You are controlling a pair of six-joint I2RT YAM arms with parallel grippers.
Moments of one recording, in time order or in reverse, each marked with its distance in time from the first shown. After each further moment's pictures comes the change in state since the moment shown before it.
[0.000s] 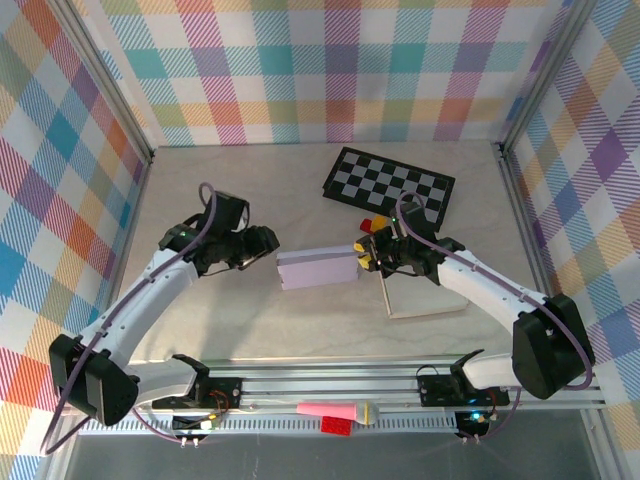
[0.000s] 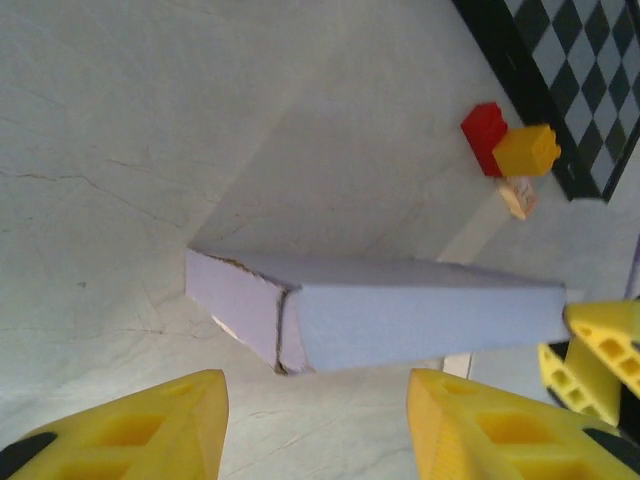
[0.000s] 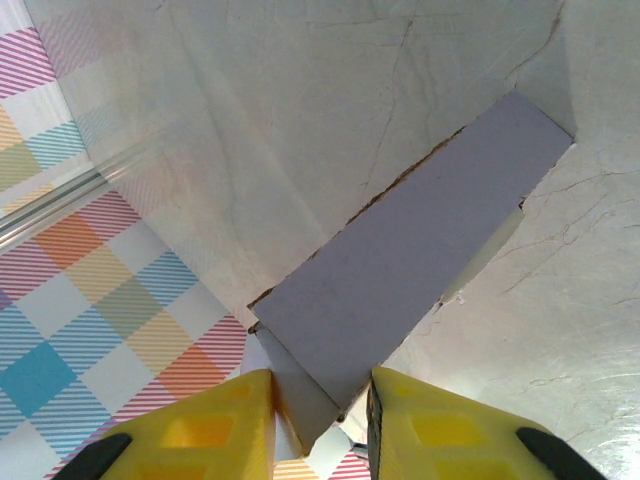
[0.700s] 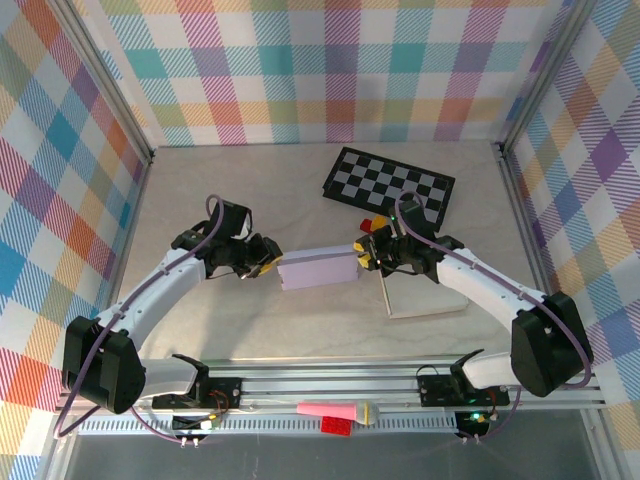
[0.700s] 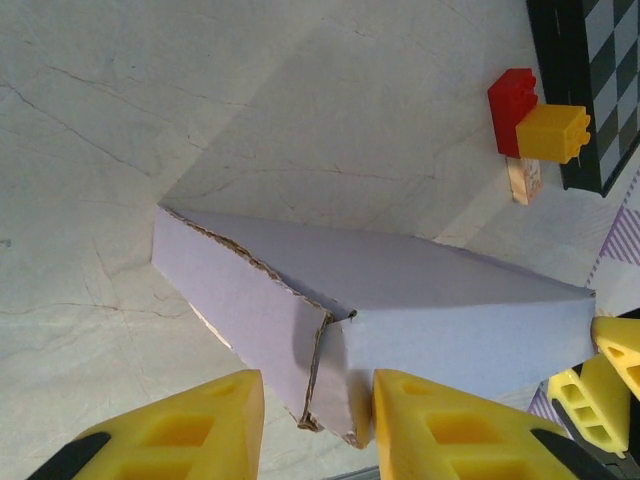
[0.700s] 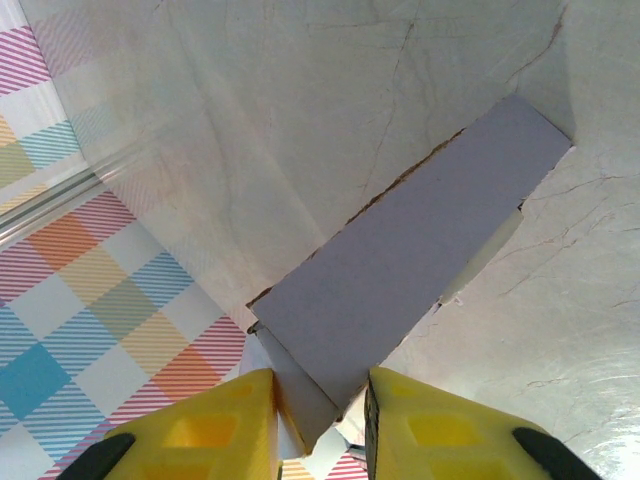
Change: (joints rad) left arm 0.027 0.060 -0.122 0.128 0.147 -0.083; right arm 0.000 0.012 0.015 -0.014 0.000 -0.014
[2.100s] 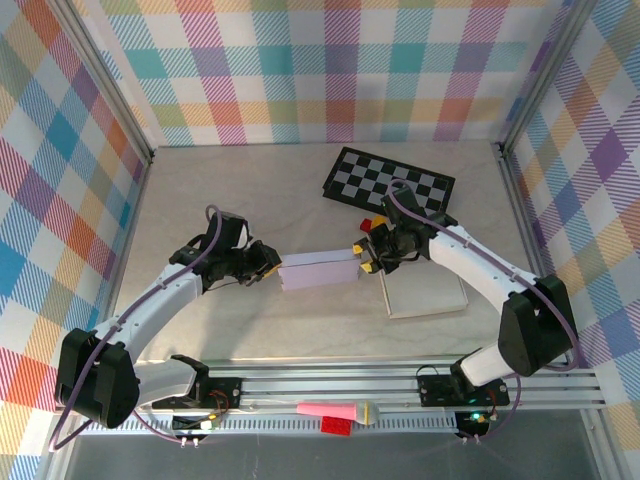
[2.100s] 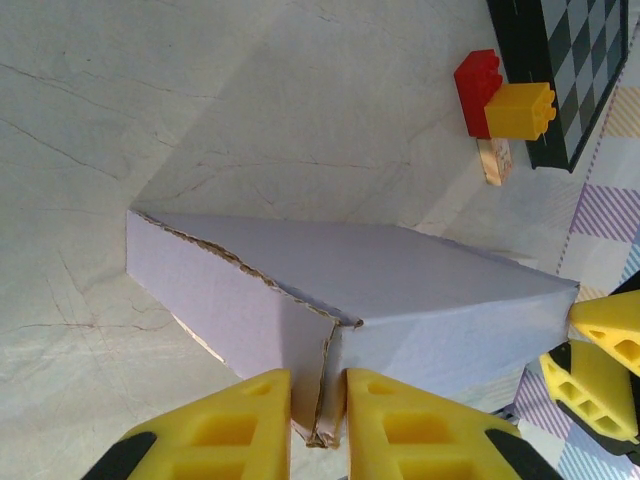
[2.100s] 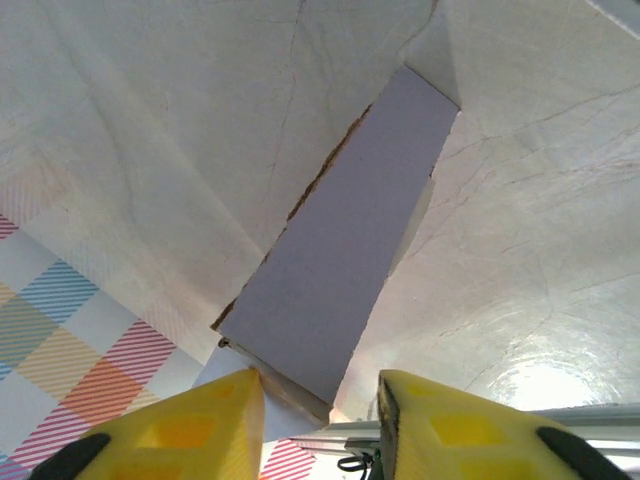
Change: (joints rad) left arm 0.000 -0.076 -0.141 0.153 0.039 0.023; right arm -0.006 0.120 0.232 -0.394 -0.042 -0.110
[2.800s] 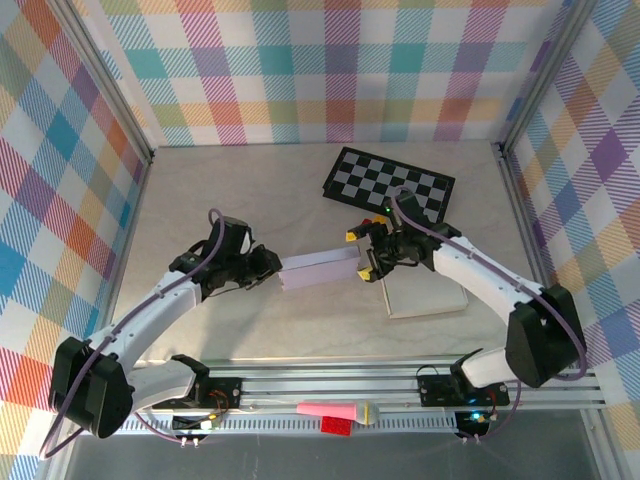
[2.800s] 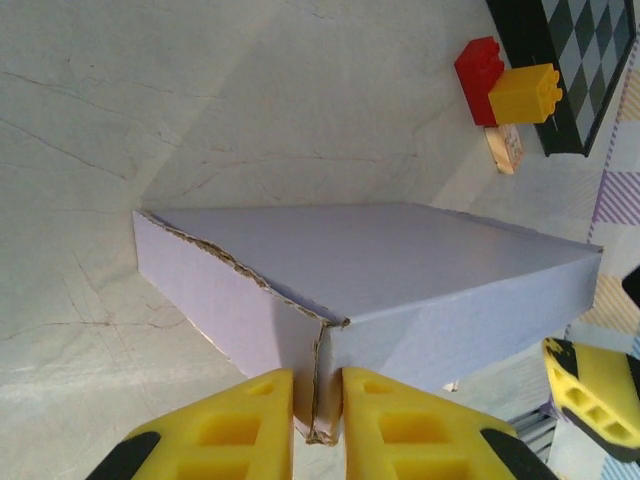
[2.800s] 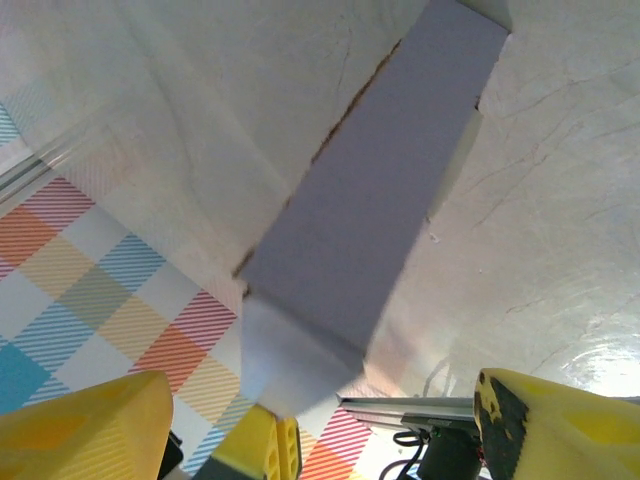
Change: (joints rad) left arm -0.067 -0.061 -0.028 -0.003 -0.081 0.029; right arm 0.006 -0.051 -0.103 0.218 -0.053 0.141
